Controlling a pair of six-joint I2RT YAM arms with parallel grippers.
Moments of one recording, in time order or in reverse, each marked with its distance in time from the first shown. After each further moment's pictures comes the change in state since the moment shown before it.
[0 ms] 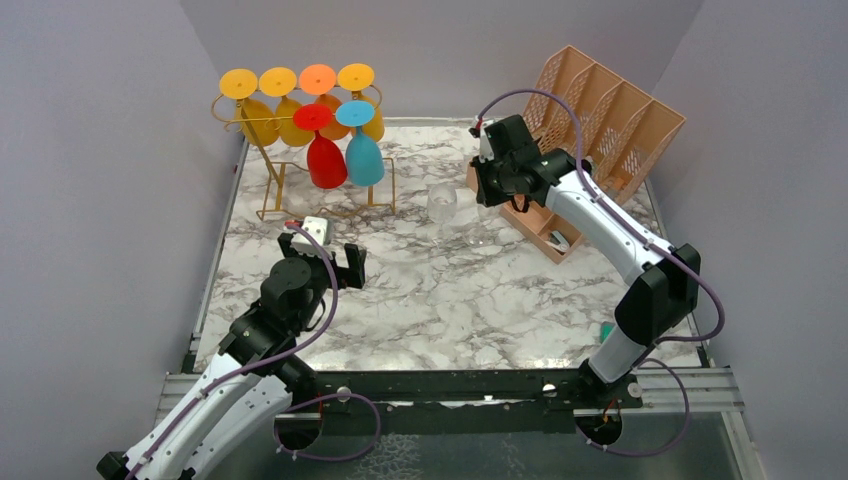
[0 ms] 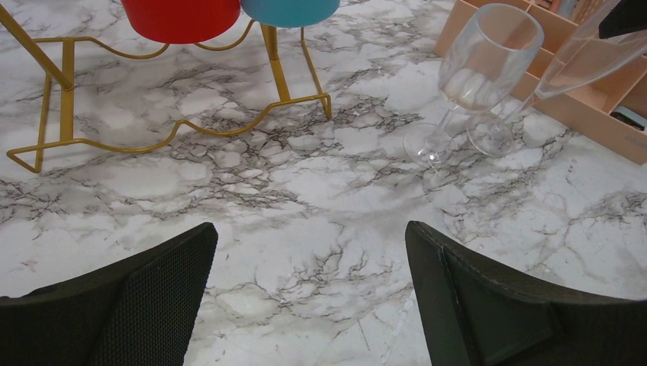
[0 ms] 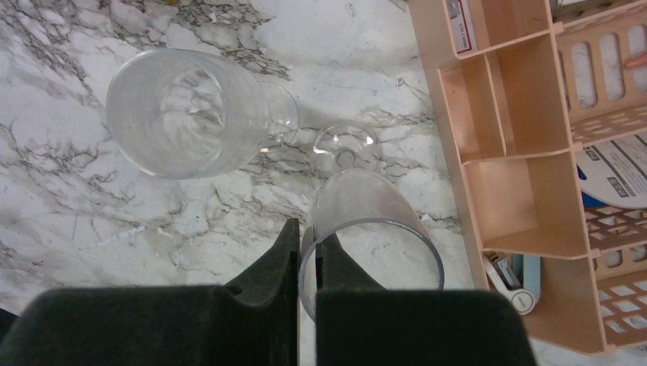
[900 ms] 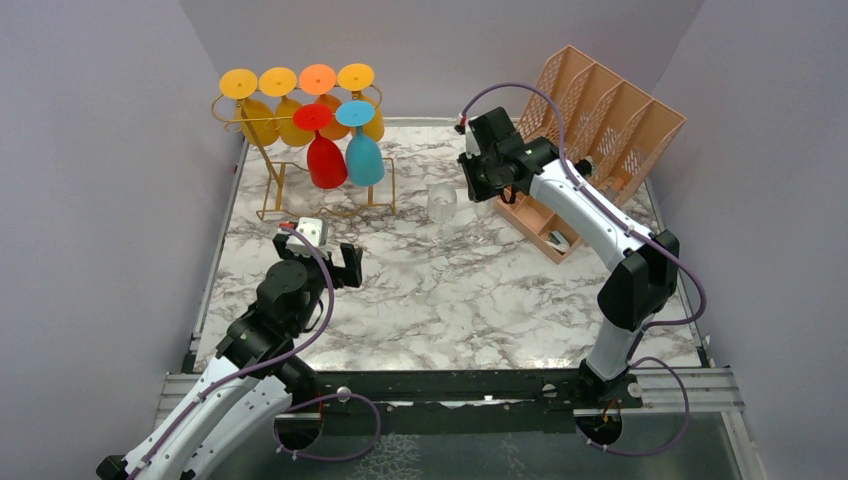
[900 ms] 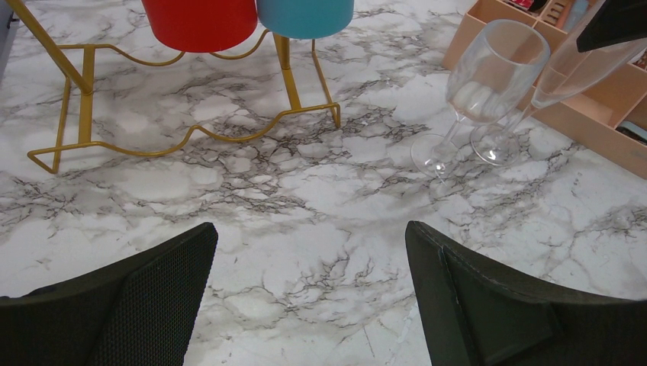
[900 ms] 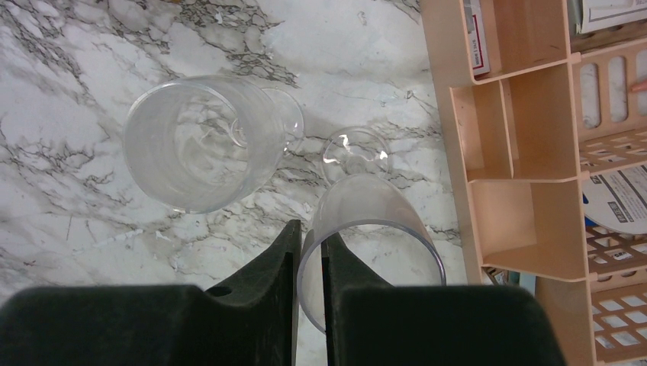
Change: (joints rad) left arm 0.004 -0.024 0.000 0.000 -0.032 0.004; right arm 0.032 0.130 0.162 -0.085 0.019 -0.034
